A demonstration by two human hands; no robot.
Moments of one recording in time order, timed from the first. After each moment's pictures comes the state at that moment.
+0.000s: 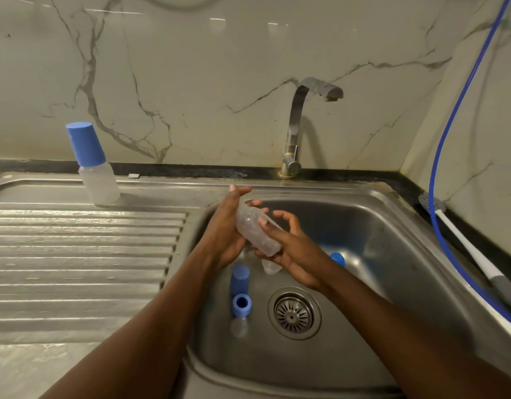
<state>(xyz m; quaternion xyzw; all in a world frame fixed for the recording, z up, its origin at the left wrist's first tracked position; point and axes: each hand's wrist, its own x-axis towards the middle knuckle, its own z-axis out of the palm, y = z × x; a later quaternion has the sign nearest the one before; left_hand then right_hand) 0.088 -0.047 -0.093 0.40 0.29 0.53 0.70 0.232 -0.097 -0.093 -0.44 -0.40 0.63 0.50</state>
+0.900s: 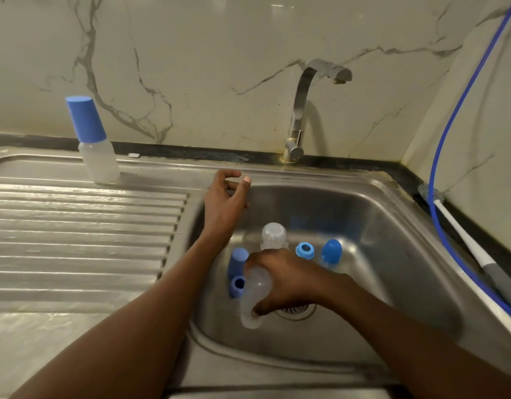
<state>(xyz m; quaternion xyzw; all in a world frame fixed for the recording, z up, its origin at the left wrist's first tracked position) 0.089 -0.042 -0.104 0.55 0.45 0.60 0.37 0.222 -0.147 -0.095 -0.52 -0.83 0.22 0.01</state>
